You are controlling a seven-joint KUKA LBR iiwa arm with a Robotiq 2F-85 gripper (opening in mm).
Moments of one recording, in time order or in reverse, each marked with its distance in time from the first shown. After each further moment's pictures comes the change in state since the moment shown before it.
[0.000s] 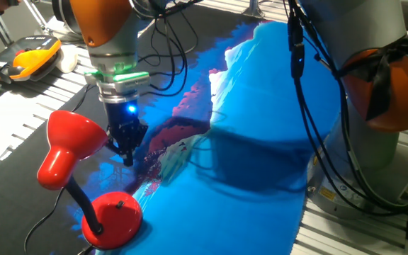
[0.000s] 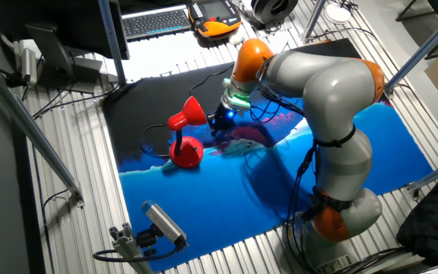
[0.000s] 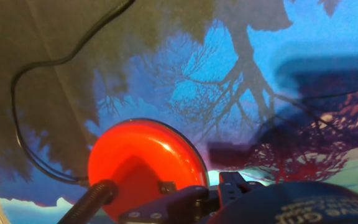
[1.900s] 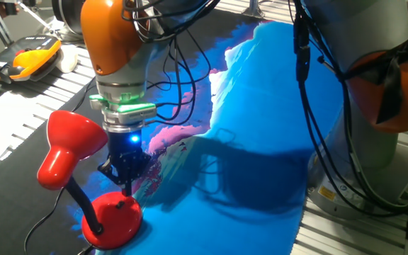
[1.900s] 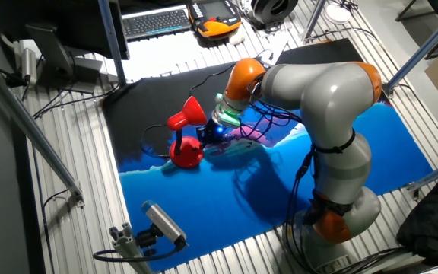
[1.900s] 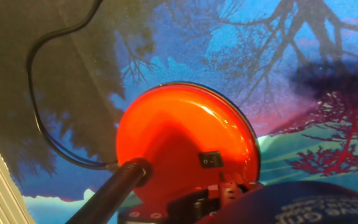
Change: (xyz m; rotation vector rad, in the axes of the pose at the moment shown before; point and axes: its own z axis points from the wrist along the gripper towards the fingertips) arm 0.037 0.039 0.049 -0.064 -0.039 0.074
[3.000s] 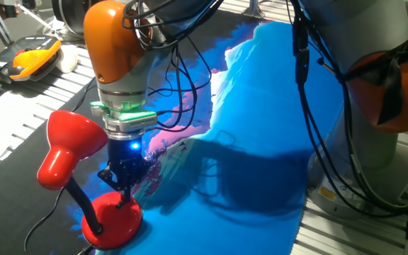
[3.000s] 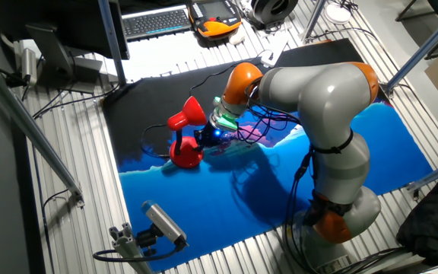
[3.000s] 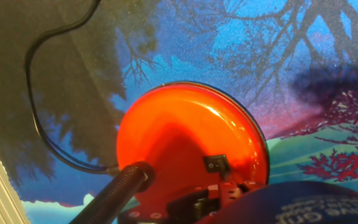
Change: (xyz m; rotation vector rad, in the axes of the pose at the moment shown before) arm 0.001 0.004 0.012 -0.011 -0.013 0.004
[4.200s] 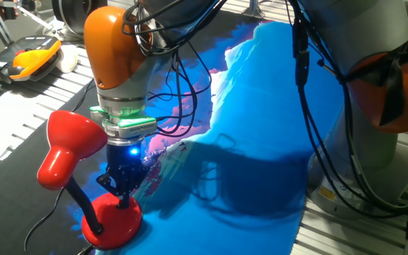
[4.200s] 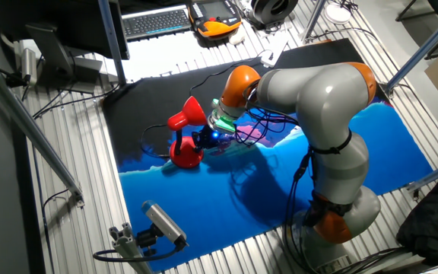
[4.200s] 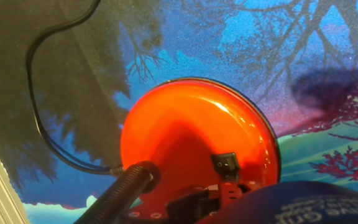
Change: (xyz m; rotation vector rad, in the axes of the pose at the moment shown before) arm 0.002 0.005 0.010 -0.007 -0.011 0.003
